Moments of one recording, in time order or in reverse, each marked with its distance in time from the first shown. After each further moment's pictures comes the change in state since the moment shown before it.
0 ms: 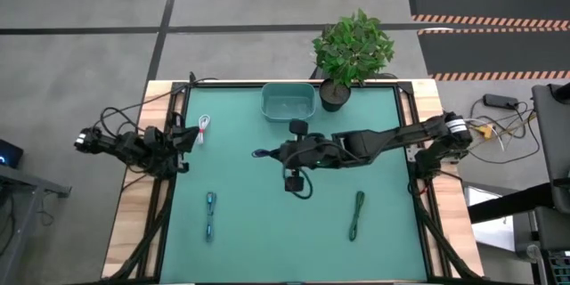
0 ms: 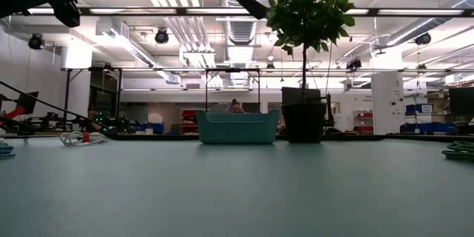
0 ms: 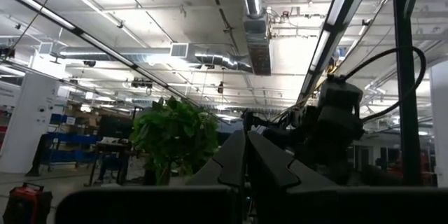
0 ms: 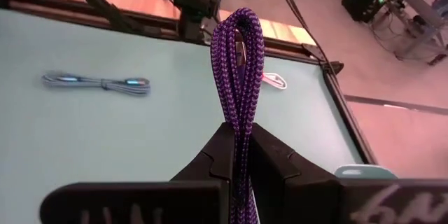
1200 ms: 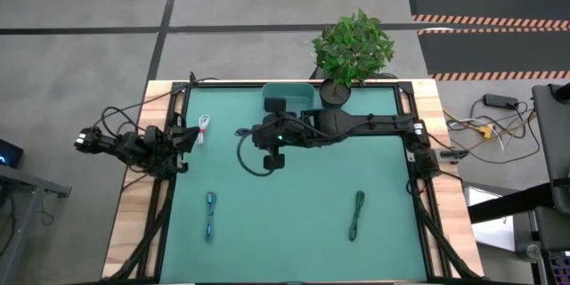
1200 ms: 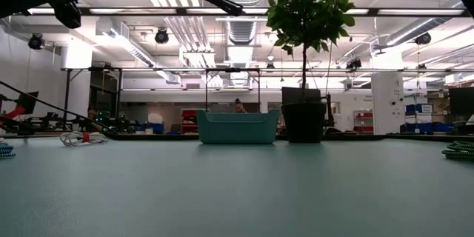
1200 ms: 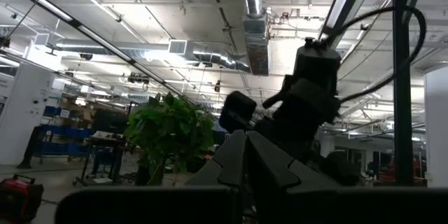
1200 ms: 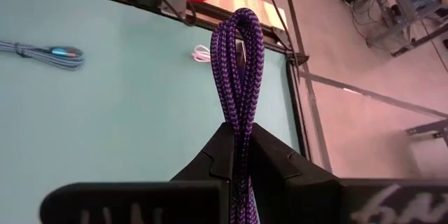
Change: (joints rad) left arm 0.000 0.002 0.000 -0.004 0.001 -0.039; right arm -0.120 0.333 0.643 -0.449 0.006 -0.176
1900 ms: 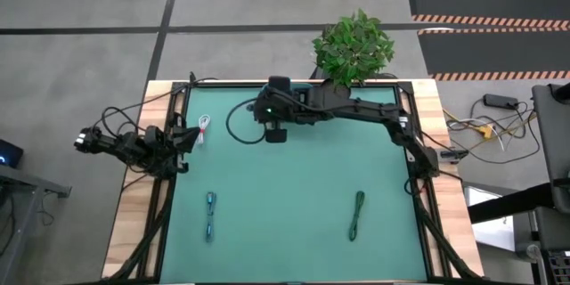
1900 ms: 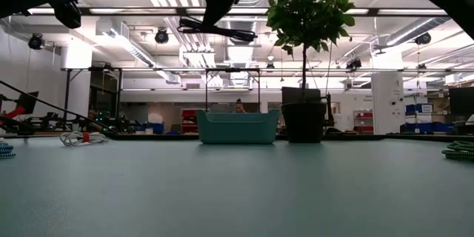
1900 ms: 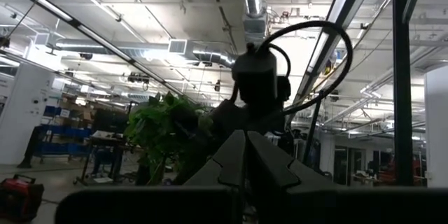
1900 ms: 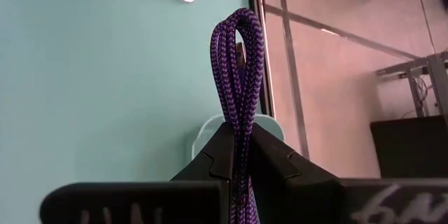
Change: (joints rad) left arm 0.000 0.005 0.000 0.002 0.000 0.000; right arm -0.154 0.112 0.130 -0.191 0.043 -0.058
